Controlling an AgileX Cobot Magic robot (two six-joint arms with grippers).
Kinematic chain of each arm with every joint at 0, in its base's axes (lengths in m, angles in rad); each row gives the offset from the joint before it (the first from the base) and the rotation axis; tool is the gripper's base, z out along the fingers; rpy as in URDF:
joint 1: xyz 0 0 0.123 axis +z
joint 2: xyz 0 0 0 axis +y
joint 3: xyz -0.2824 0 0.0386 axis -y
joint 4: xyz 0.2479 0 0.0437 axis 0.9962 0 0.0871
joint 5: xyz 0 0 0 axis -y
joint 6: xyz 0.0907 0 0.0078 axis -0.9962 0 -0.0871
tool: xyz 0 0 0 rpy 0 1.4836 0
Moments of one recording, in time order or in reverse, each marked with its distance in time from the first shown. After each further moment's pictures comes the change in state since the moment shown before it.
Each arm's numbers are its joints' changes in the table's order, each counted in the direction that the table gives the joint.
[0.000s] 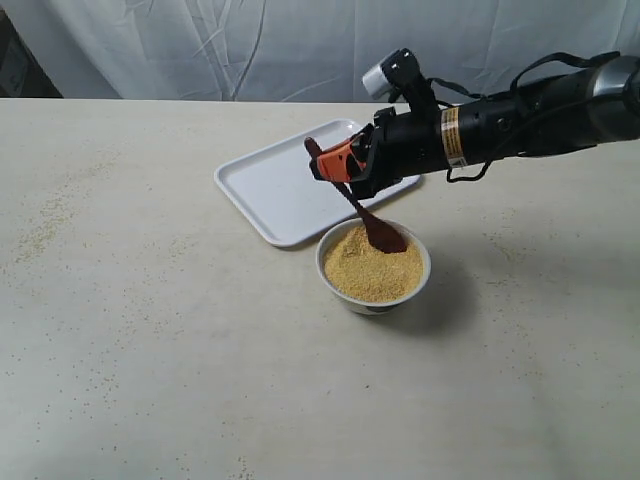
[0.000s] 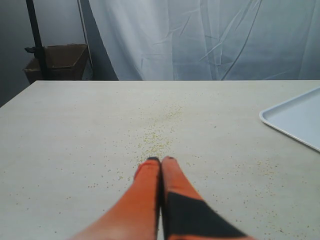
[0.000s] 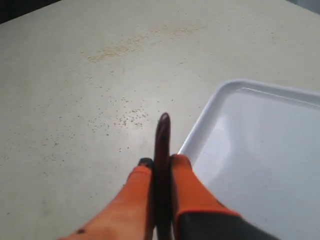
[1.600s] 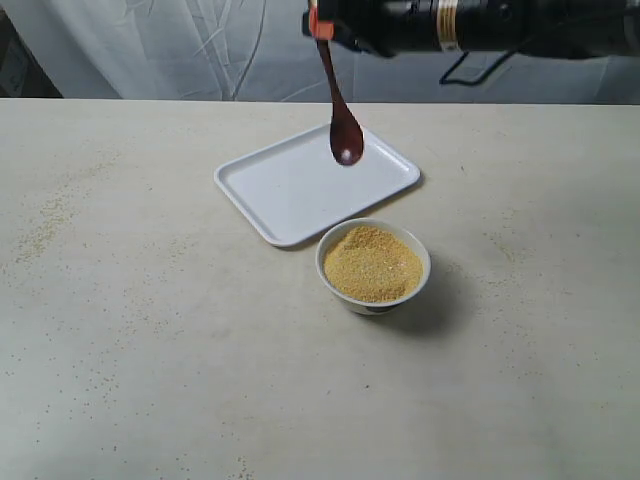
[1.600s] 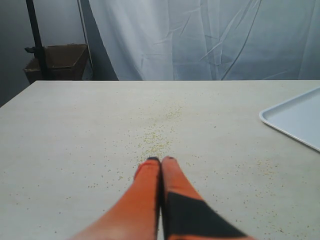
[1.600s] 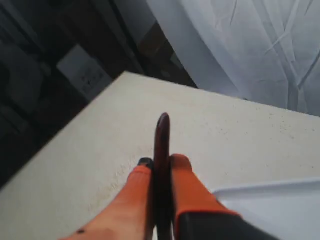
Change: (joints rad) left arm 0.000 0.000 0.000 0.000 0.000 0.000; right arm 0.045 -0.141 0.206 0.088 -0.246 -0.571
